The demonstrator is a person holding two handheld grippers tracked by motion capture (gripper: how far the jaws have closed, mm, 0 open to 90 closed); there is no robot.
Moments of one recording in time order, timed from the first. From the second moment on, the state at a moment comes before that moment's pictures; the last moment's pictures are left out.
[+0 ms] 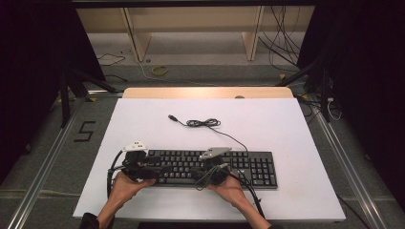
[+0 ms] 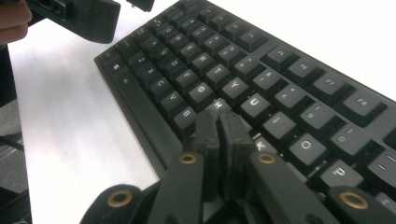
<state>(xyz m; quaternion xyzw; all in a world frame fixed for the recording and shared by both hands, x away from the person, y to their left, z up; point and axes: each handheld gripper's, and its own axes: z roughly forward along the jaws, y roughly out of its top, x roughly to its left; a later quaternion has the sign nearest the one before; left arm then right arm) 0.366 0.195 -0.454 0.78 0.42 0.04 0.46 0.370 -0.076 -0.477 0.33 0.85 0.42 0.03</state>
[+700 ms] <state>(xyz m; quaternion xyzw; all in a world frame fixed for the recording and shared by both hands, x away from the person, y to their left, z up) 0.362 0.196 -0.457 0.79 0.41 0.04 0.45 0.373 -0.059 -0.485 0.31 0.86 0.40 0.04</state>
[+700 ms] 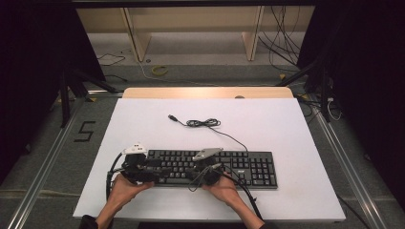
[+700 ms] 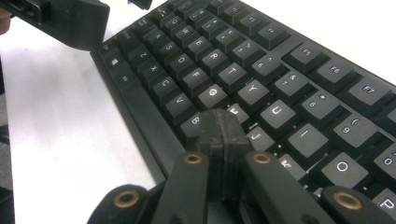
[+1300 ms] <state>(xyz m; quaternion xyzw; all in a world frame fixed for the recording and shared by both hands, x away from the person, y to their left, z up) 0.362 0.194 -0.460 0.80 0.41 0.04 0.45 0.371 -0.077 -0.470 0.33 0.84 0.44 0.03</state>
